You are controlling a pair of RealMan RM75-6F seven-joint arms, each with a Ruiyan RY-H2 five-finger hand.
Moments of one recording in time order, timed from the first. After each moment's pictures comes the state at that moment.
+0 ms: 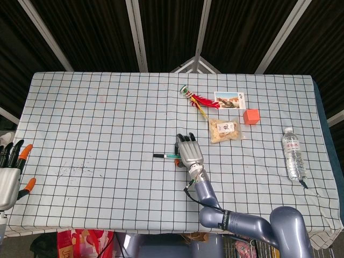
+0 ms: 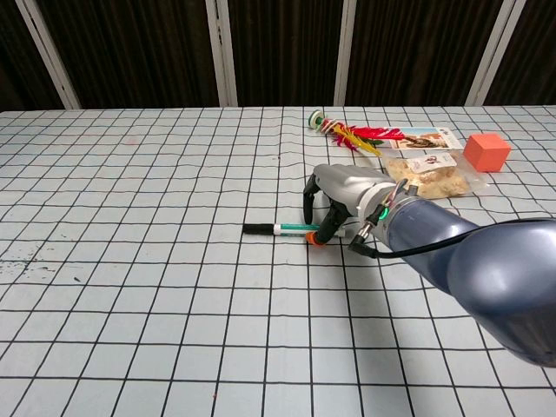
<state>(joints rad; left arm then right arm) -0.09 -1.04 -0.07 -1.91 1.45 1.53 0.49 0.90 -1.96 0.35 -1.21 -0.69 0.98 -0.64</state>
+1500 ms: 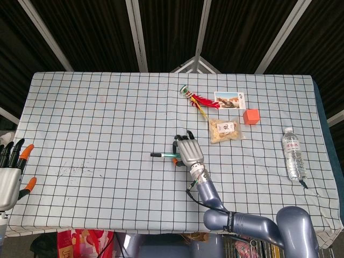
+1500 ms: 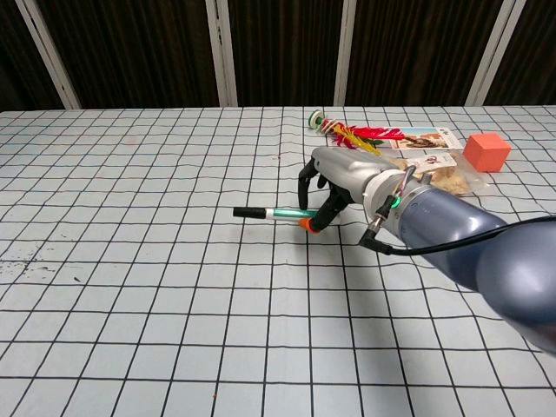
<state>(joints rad) -0.09 -1.05 -0.07 -1.91 1.47 1.54 0.49 0.87 -1.90 0.33 -1.30 -0.81 1.01 -0.53</state>
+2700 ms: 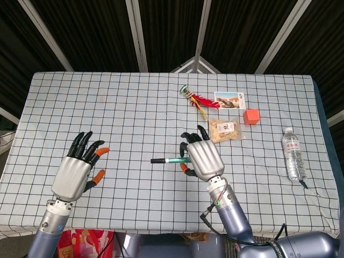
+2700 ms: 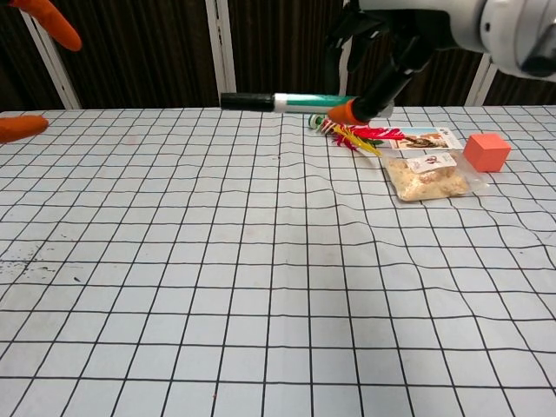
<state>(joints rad) -0.30 -1.38 -0.14 -2.01 1.62 1.41 0.64 0.86 -1.47 0.38 -2.26 -0.65 1.44 -0.95</state>
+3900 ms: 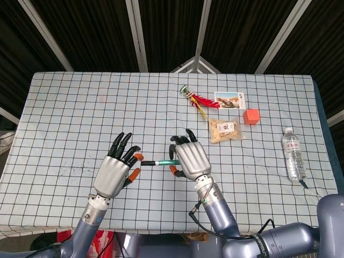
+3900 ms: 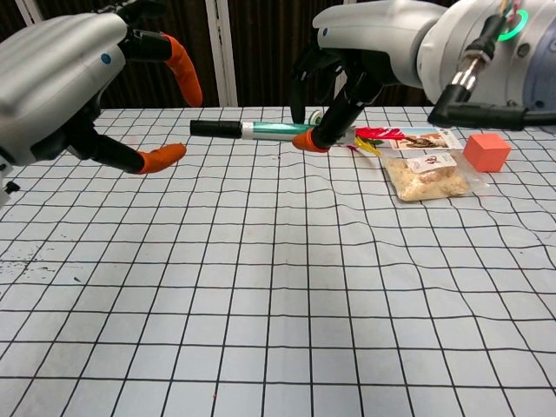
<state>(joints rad) -0.44 -1.73 -0.17 -1.70 1.69 1.42 0.62 0.95 -1.54 0.37 -2.17 -0.57 1.44 -0.87</state>
